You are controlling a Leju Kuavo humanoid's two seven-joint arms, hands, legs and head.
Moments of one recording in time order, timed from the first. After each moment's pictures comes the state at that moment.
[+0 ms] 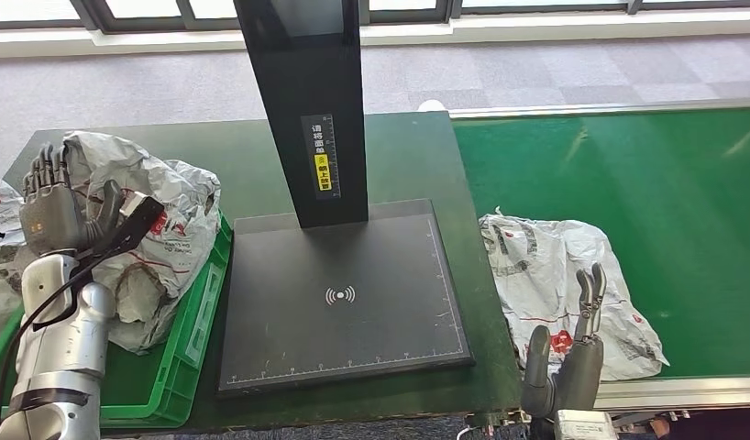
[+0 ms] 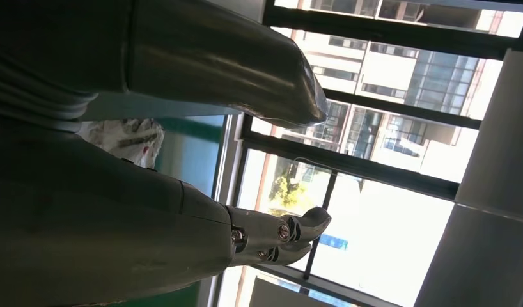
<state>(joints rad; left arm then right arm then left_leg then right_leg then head) -0.49 0.15 0.37 -1.02 -1.31 0.47 -0.02 0.32 0.23 0.10 -1.85 0.45 -0.35 -0.70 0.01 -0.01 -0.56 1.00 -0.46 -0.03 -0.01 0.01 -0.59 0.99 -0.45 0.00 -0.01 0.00</state>
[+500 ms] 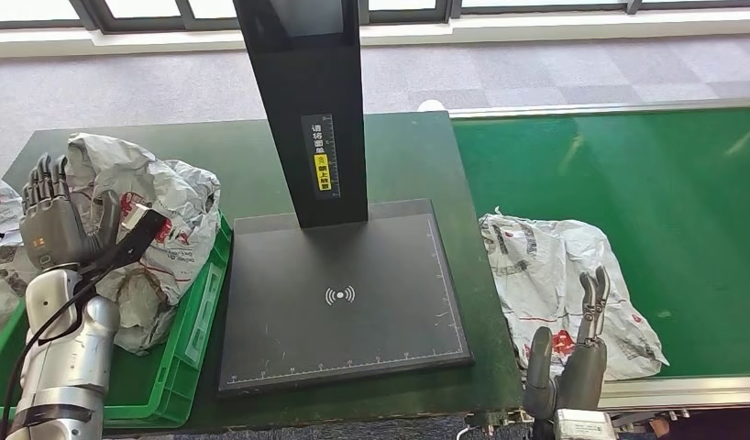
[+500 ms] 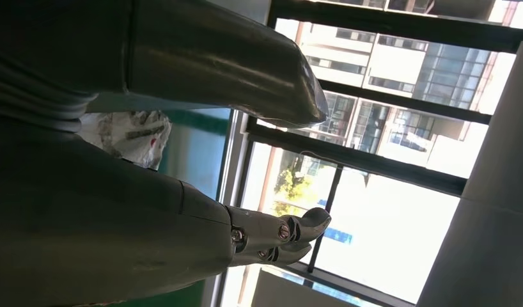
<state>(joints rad) -0.42 0.14 0.37 -1.07 -1.29 0.54 -0.02 0.33 0.24 0.08 -1.85 0.47 -0.35 -0.70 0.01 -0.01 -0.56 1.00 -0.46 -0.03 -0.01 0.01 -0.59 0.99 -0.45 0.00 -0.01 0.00</state>
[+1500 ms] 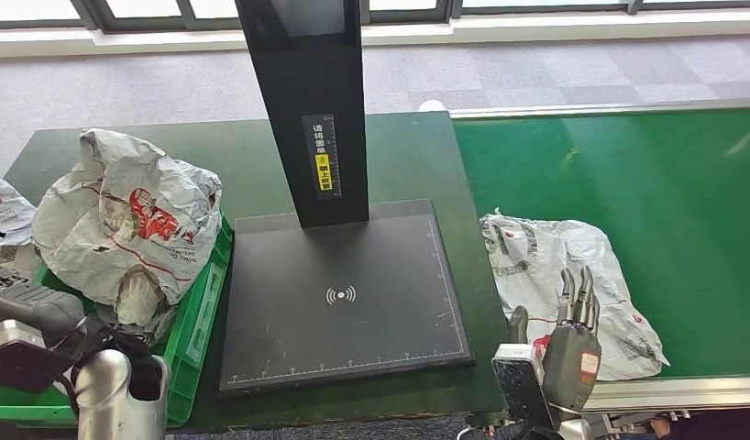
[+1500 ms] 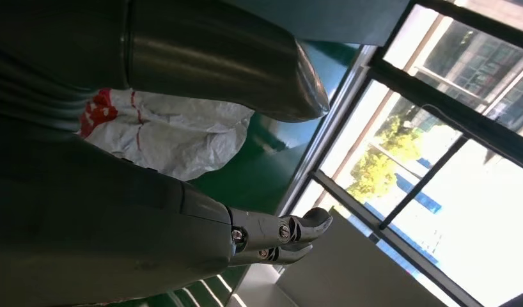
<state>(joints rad) -0.10 -0.22 0.23 -1.73 -0.01 0.55 -0.67 0.24 0.29 -0.03 -1.68 0.93 -0.49 -0.41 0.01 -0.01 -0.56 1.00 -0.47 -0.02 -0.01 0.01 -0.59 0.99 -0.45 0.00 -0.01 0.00</state>
